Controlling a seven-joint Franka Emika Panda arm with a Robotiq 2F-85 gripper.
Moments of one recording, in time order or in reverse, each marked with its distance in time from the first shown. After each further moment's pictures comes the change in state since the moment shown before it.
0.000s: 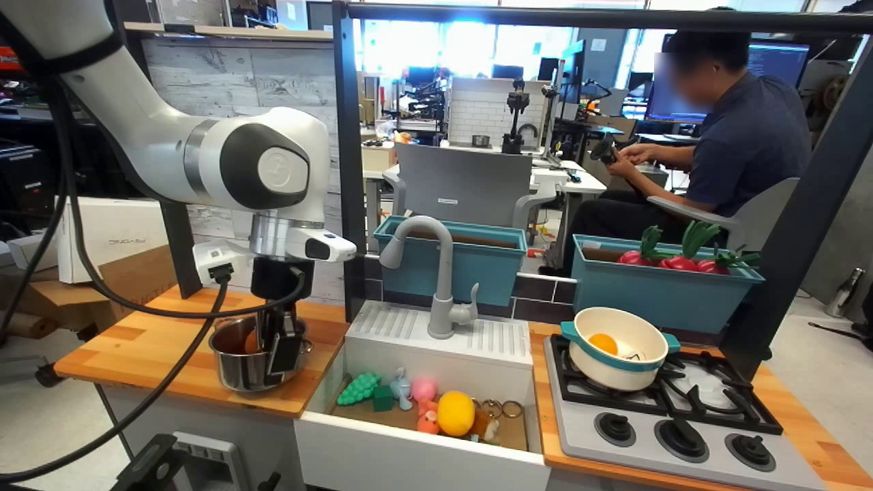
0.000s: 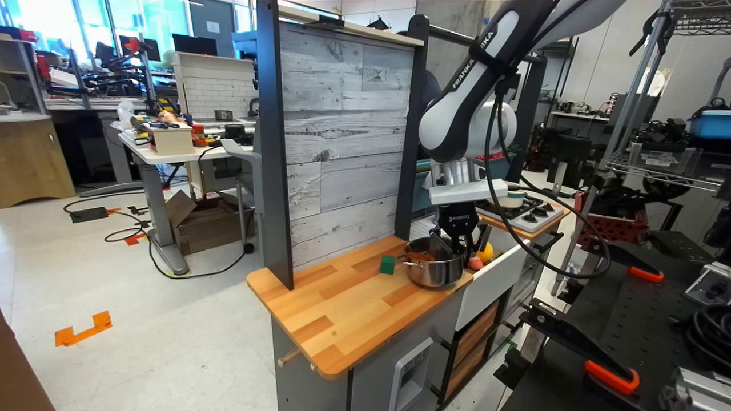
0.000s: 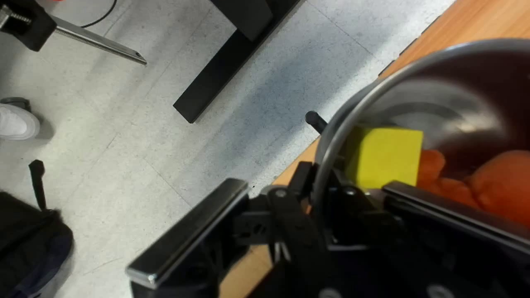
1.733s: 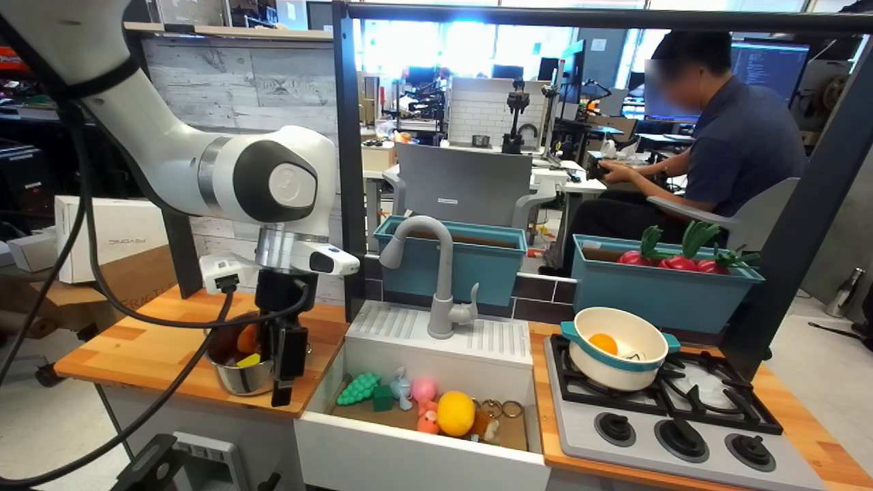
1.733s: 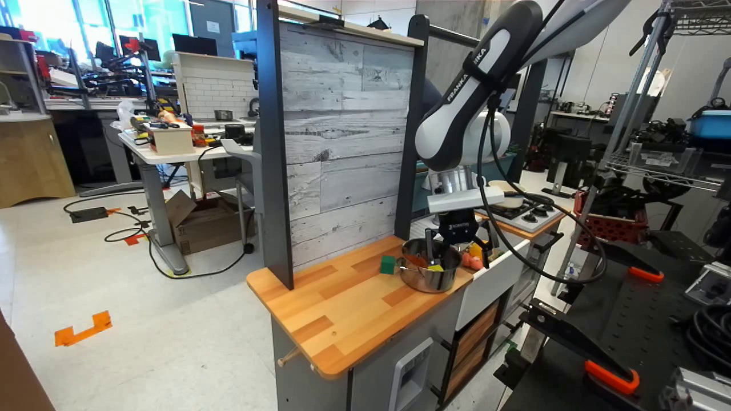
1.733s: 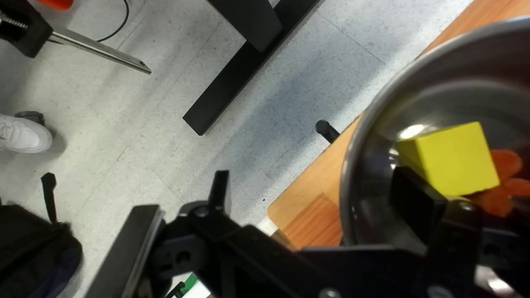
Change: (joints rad) arm -0.007 0.063 -0.002 0.072 0.003 -0.063 0.013
